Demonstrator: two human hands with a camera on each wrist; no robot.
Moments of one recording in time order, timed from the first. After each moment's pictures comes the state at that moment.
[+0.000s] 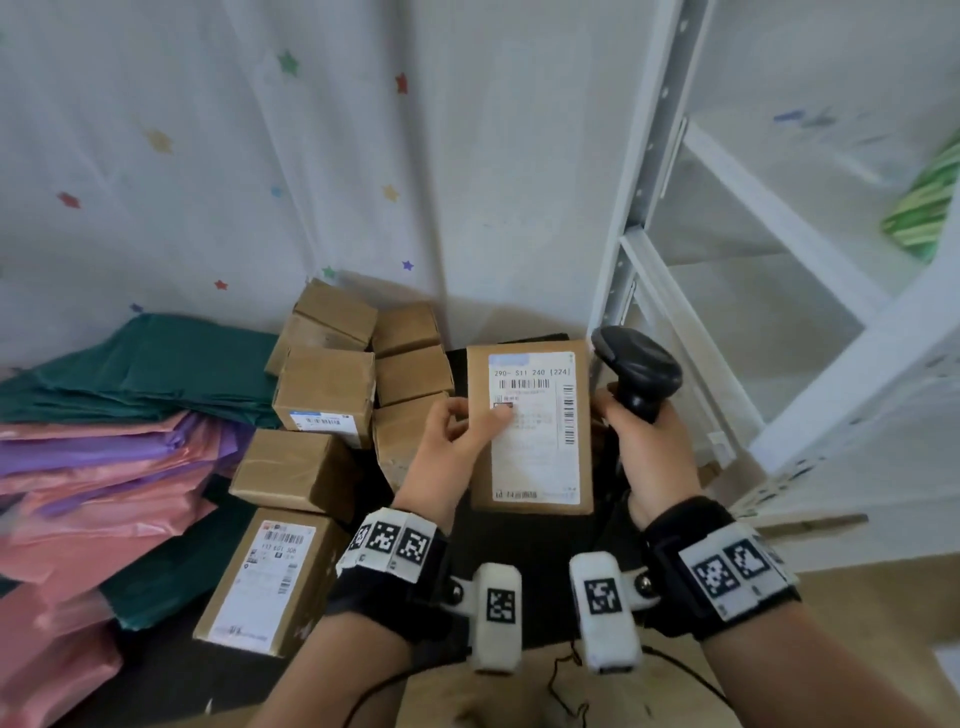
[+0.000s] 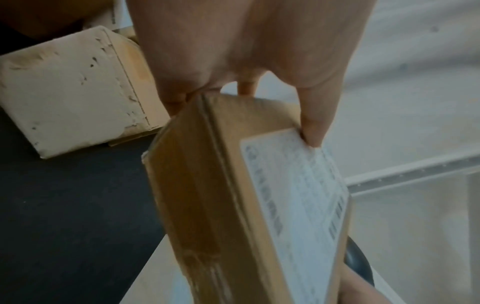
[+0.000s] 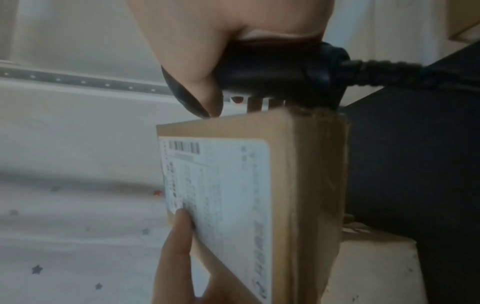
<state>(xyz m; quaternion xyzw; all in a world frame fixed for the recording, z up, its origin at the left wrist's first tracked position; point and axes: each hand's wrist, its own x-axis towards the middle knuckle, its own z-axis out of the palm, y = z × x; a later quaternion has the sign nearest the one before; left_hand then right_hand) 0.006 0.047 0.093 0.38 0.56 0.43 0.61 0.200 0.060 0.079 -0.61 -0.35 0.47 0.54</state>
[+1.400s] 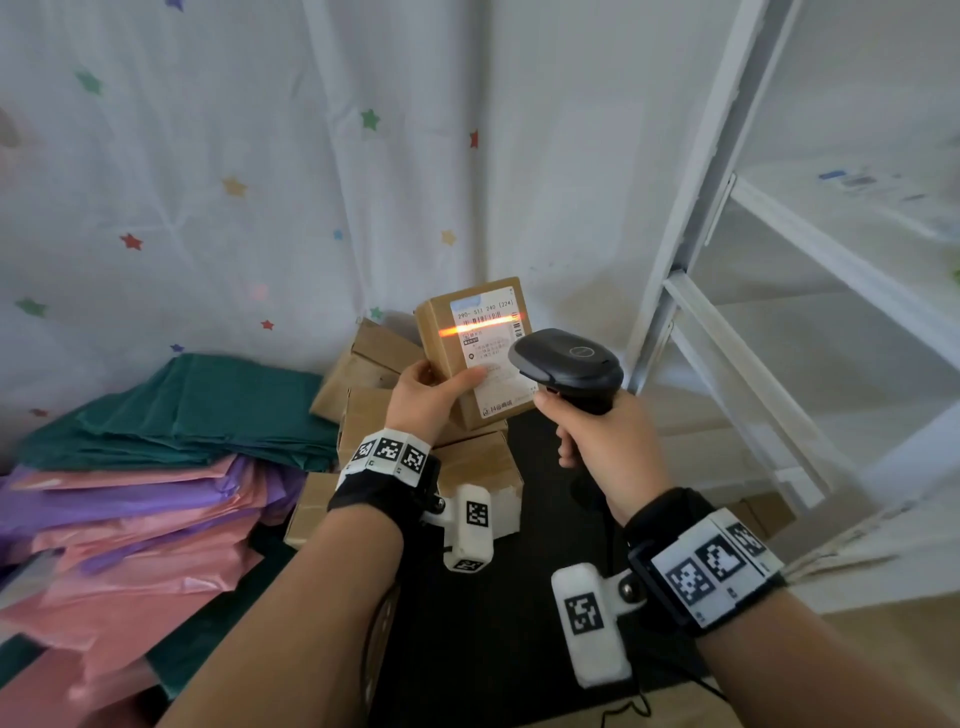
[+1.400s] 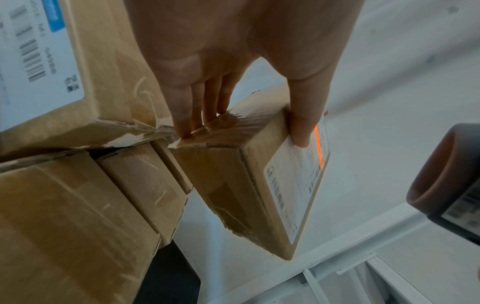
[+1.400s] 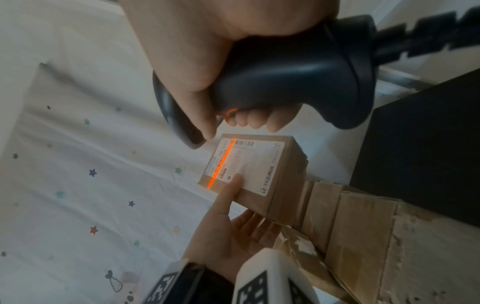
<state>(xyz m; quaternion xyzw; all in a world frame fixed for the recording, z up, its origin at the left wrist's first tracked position) -0.095 0.141 0.122 0.45 0.62 0.44 0.48 0.089 0.084 0.124 -0.57 -0.46 0.45 0.51</state>
